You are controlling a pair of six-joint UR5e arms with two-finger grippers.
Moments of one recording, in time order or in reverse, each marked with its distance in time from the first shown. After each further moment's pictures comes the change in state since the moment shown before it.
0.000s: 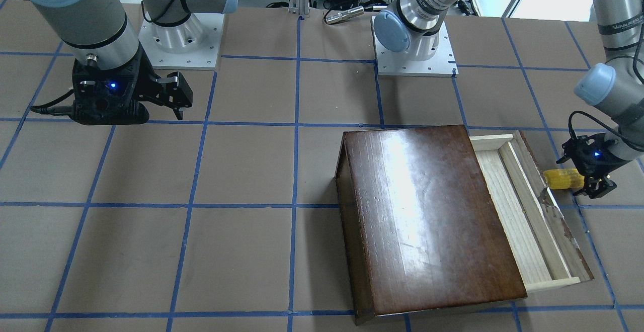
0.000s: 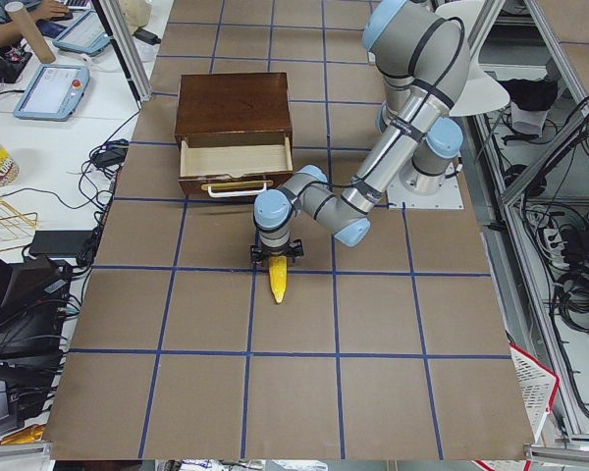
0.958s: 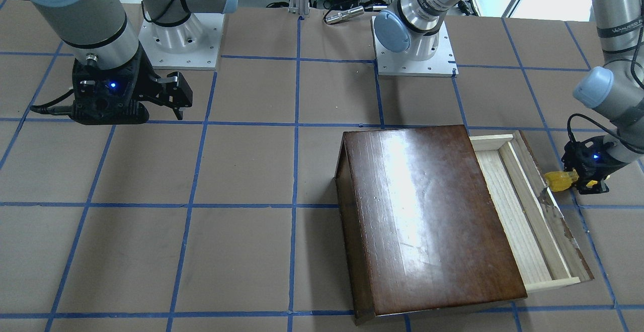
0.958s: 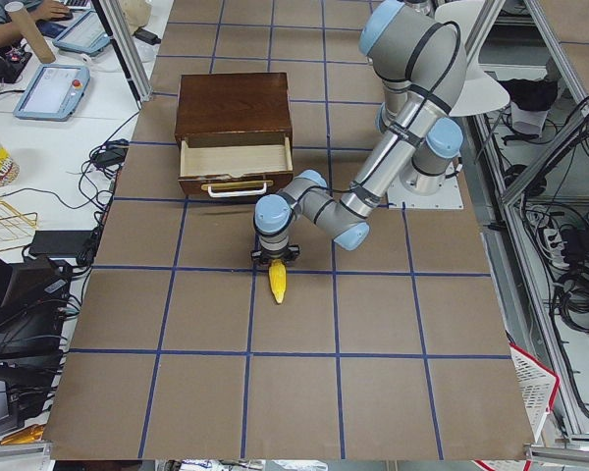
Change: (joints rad) left arm 0.003 -0.011 0.000 0.020 -0.014 0.001; right arm 0.000 -0.001 0.000 0.000 0.000 0.000
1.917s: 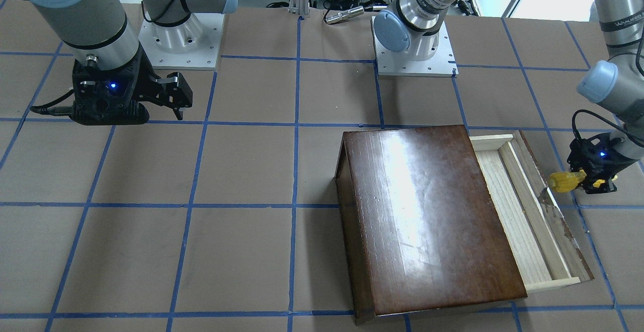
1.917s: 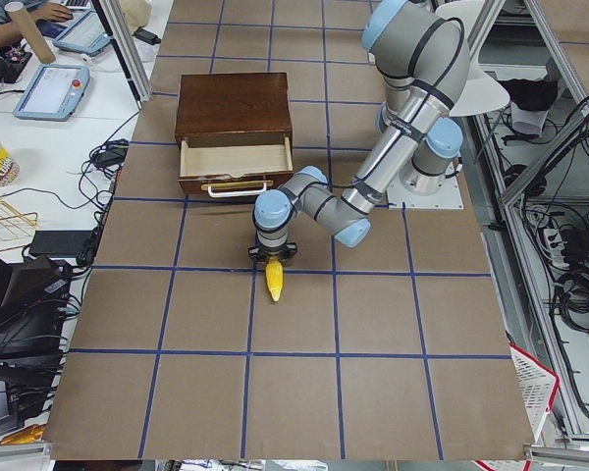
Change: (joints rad) left arm -0.008 0.040 0.010 -0.007 -0.030 -0.004; right arm 0.000 0.001 0.000 0.001 0.000 0.000
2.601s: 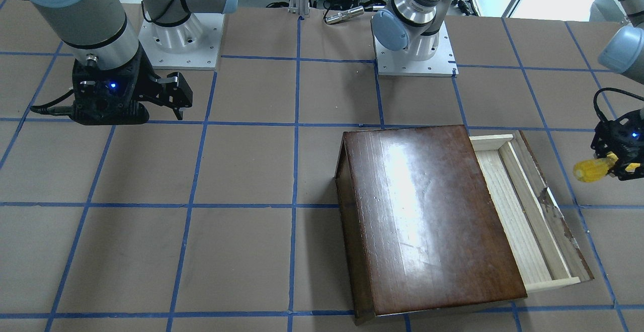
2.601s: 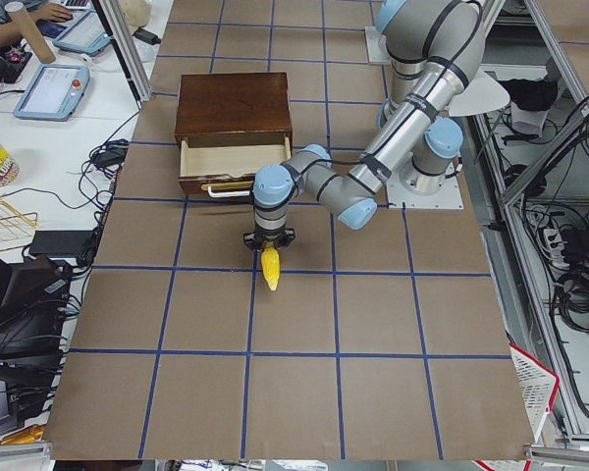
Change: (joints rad) left arm -0.046 0.148 0.080 -0.153 0.027 -0.191; right arm 0.000 0.000 0.000 0.000 0.000 0.000
